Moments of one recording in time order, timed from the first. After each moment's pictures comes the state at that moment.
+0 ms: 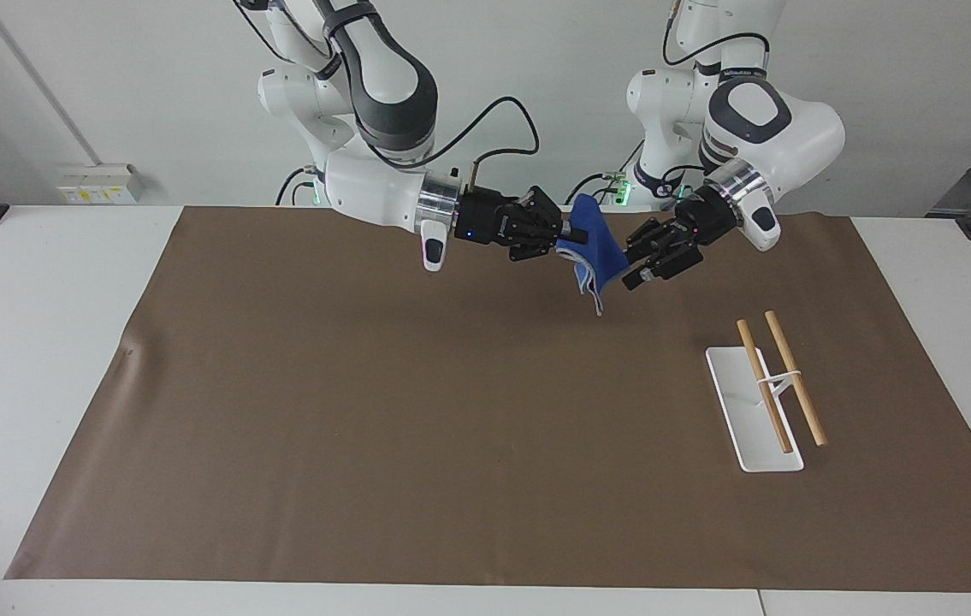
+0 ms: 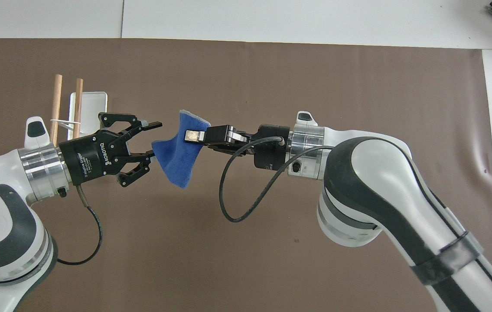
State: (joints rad) left arm -0.20 -0.20 -0.06 -2.23 -1.35 2.33 -0.76; right arm 0.14 0.13 0.37 -1.88 1.67 2.28 -0.42
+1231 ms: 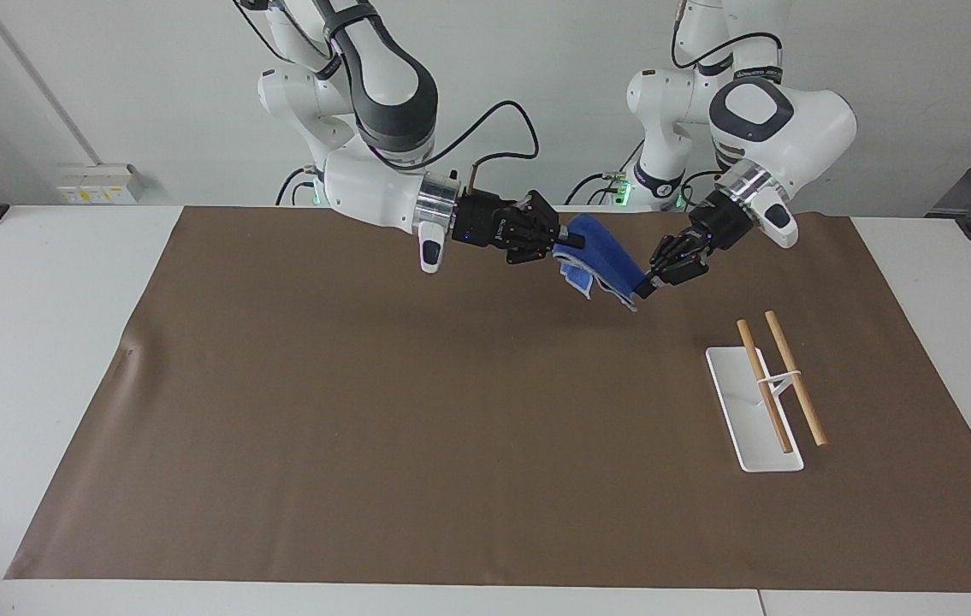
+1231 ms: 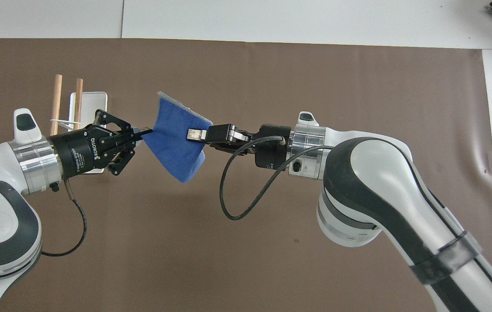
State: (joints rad) left arm -0.20 -0.18 -0.05 -2.21 -1.10 2.41 -0.77; right arm 0.14 0.13 0.37 -1.88 1.67 2.30 -0.42
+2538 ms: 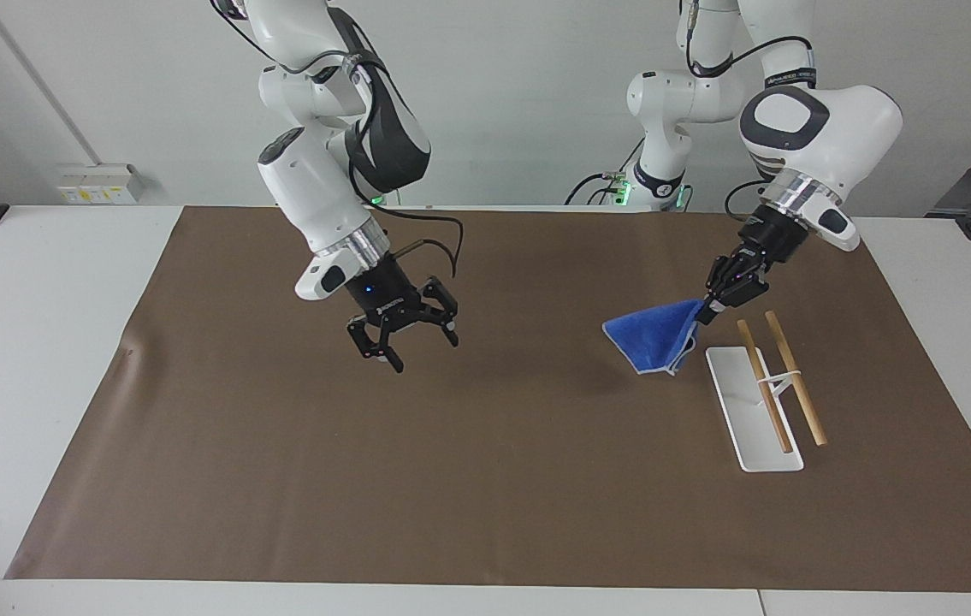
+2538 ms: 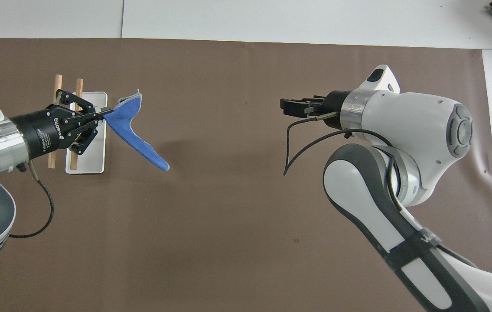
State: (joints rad) left arm -0.11 -0.12 -0.04 -2.15 -0.93 2.50 -0.79; right arm -0.04 0.19 0.35 -1.89 0.40 2.56 -0.14
